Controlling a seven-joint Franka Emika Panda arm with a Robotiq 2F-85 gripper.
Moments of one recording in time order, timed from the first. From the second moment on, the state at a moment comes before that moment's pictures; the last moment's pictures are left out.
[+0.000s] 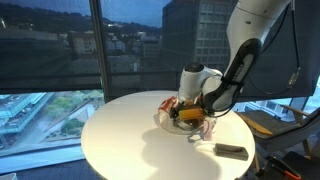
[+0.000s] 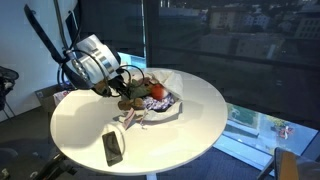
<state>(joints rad) 0.47 0.43 -0.30 -2.29 -0.90 2.97 1.37</state>
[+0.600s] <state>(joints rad) 0.37 0.46 -0.19 -2.26 -0.80 2.94 1.23</state>
